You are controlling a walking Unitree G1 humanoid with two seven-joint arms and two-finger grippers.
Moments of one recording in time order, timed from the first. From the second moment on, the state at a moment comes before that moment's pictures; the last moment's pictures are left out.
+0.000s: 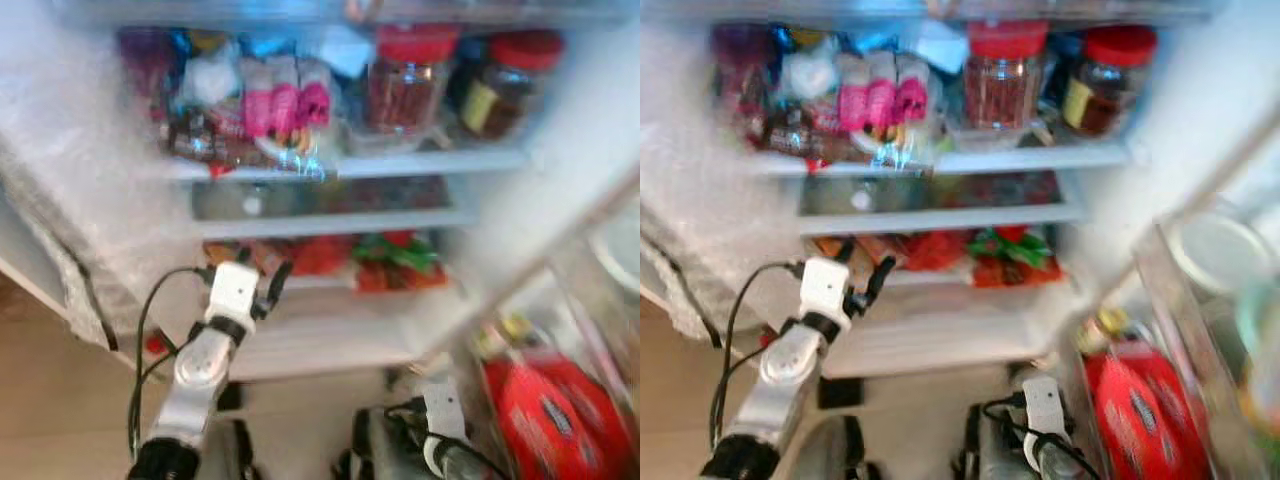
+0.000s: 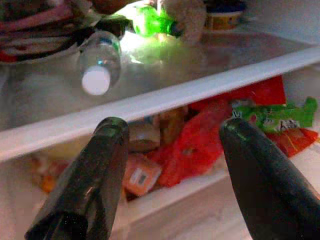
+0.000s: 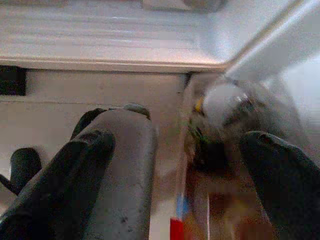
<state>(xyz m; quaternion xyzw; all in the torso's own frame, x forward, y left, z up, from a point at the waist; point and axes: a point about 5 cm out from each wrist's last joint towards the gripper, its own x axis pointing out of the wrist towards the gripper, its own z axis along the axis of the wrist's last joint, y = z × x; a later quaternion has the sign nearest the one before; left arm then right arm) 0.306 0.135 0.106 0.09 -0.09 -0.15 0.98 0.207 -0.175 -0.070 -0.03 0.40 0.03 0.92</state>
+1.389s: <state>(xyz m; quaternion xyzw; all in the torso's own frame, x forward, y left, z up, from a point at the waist) 0.278 0.202 -0.009 0.08 0.26 0.01 0.96 0.208 -0.180 -0.069 -0.04 0.39 0.03 0.92</state>
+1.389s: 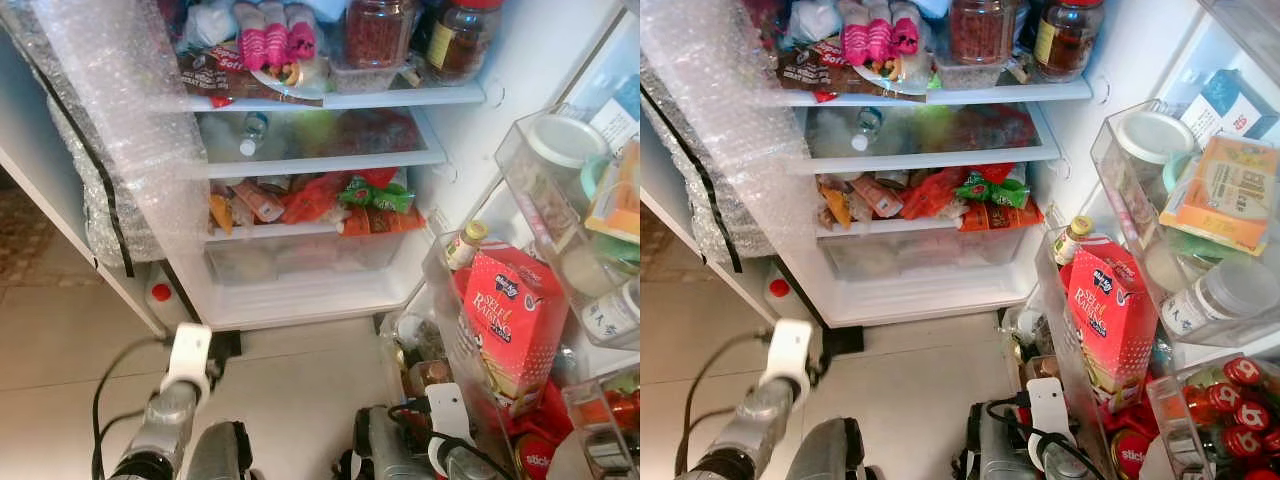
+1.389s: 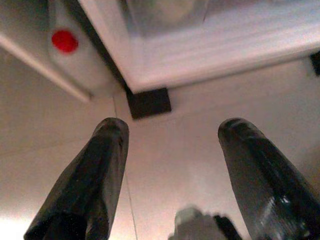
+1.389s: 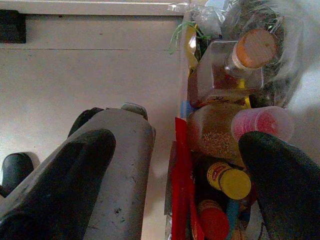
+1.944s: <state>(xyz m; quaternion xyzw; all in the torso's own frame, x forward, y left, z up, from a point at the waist) 0.238 0.210 -0.046 0.06 0.36 0.04 0.93 0.201 -0.185 -0.072 -0.04 0.41 0.02 0.91</state>
